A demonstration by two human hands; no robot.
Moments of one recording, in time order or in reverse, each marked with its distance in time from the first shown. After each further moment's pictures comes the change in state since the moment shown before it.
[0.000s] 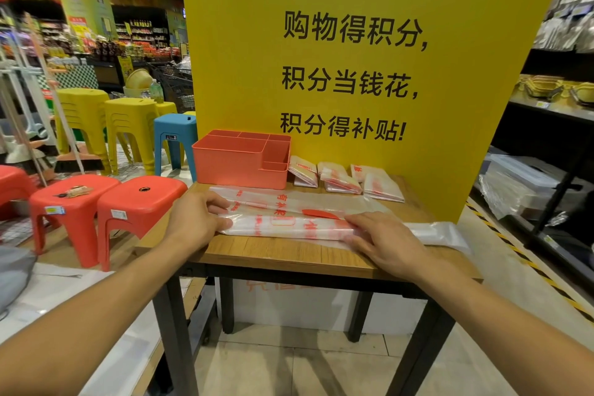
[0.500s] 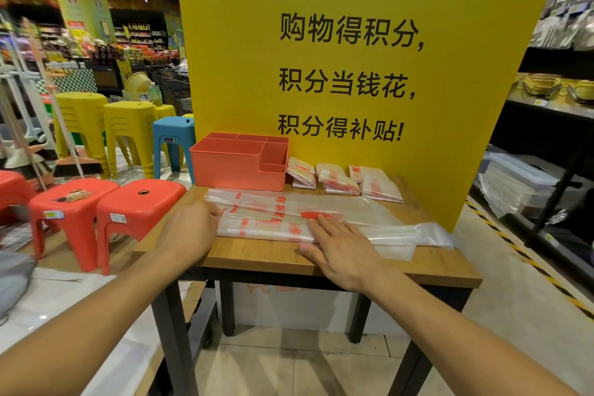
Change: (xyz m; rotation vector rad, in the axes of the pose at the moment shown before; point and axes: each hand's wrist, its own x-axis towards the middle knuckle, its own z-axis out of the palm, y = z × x) left_hand -0.003 -0.005 0.000 0.484 0.034 0.139; right_hand 0.020 -0.062 0.036 -0.110 -0.111 -0.015
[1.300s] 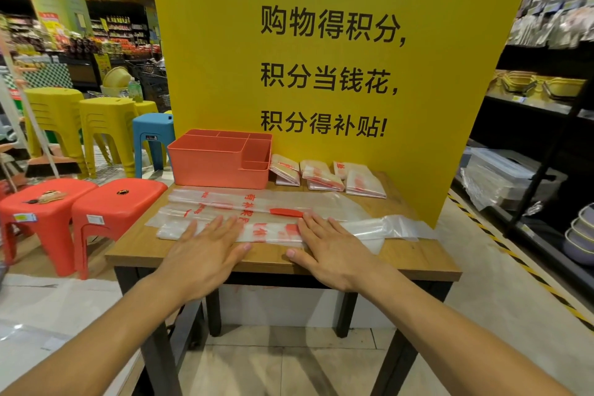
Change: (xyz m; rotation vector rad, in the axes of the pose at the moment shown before) left_hand -0.035 0.025 0.031 0.282 -0.328 0.370; right_hand -0.011 0.006 -0.012 0.033 -0.153 -0.023
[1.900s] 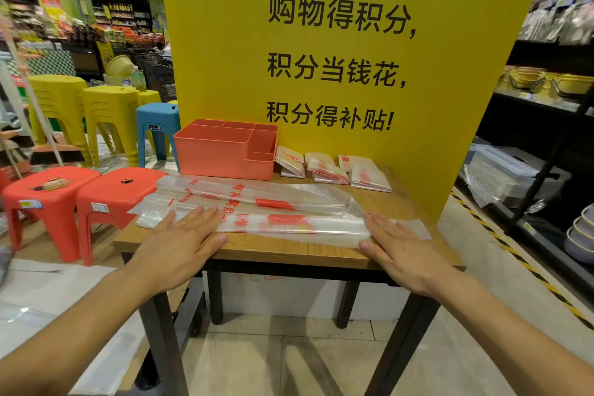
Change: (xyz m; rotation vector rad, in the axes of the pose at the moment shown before) left_hand -0.017 -0.049 0.009 -0.045 0.055 -0.024; right_hand -0.067 0.086 0.004 0.038 0.026 0.184
